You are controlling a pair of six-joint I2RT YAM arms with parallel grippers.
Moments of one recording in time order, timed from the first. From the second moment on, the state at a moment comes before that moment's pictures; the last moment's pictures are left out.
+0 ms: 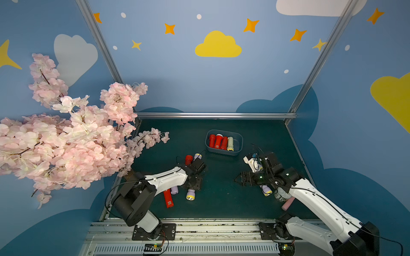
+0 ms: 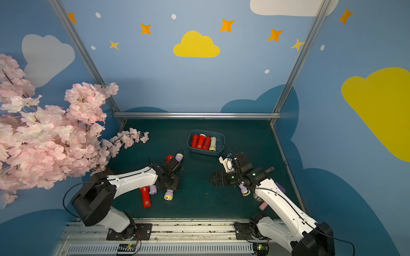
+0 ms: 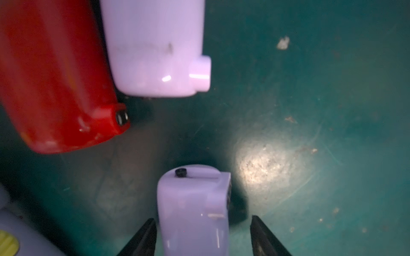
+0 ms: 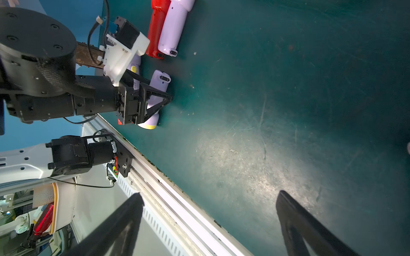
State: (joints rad) left arm -0.69 1.56 0.84 -0.64 -0.08 -0.52; right arm 0.56 1.02 0.81 -0.74 -0.45 0.42
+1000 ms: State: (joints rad) left arm -0.69 1.64 0.99 -0.72 -0.02 -0.50; right arm 0.58 1.05 0.81 -0.73 -0.44 0.43
